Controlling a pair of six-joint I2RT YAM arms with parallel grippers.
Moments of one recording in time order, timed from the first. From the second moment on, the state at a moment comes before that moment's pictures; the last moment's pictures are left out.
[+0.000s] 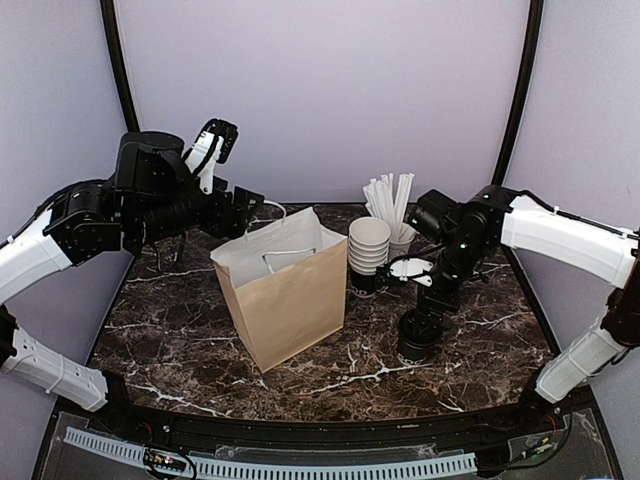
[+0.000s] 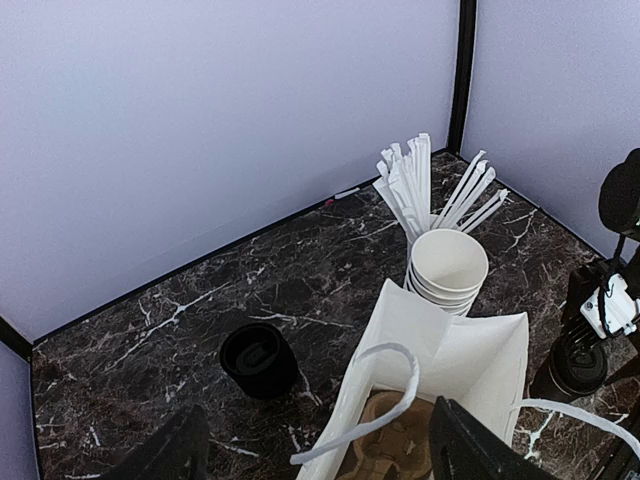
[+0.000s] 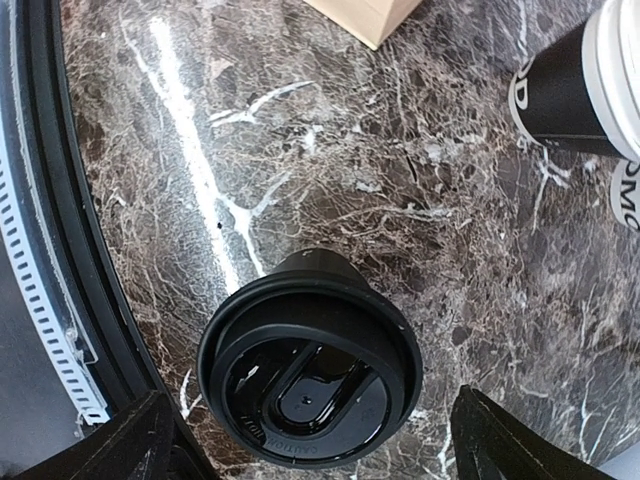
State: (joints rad) left arm -1.01 1.20 1.37 -0.57 -0.49 -0.12; right arm 0.78 1.48 1.31 -1.21 -0.16 -0.54
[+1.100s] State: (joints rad) left arm -1.00 1.22 1.39 -0.57 -0.49 -0.12; right arm 0.83 1.52 1.26 -1.20 -0.04 -0.48
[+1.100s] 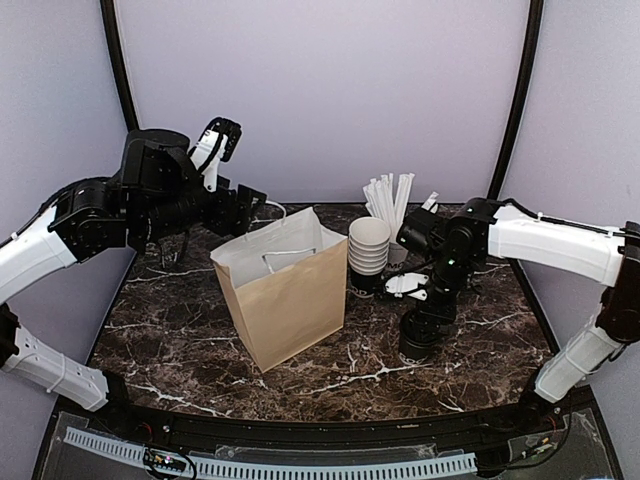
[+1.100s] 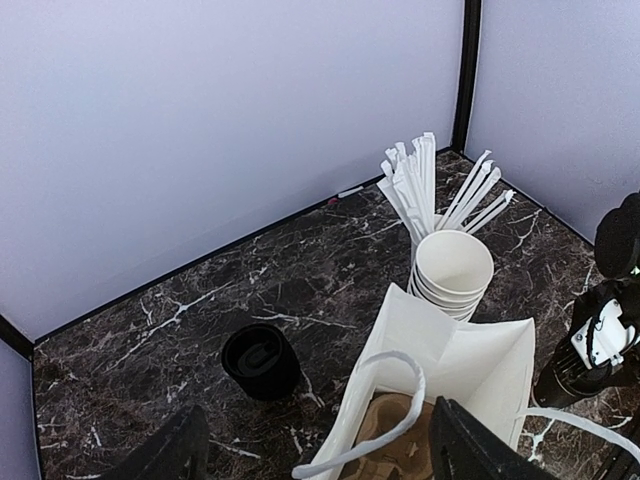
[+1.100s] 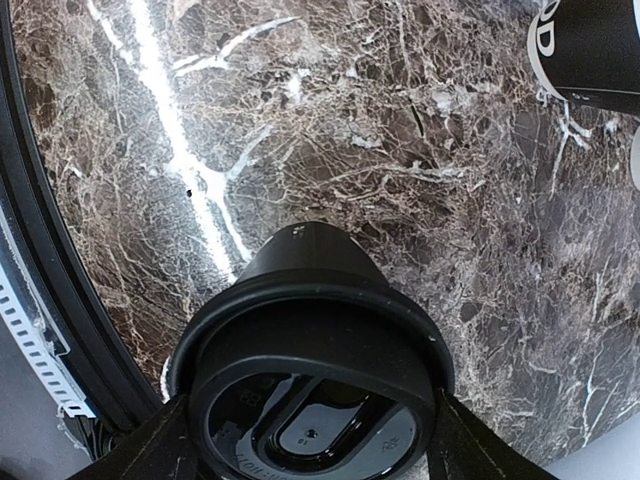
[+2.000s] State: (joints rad) left arm -0.87 1.20 1.48 -0.87 -0.08 -0.23; right arm 0.83 1.49 1.84 -1.39 -0.11 -0.78
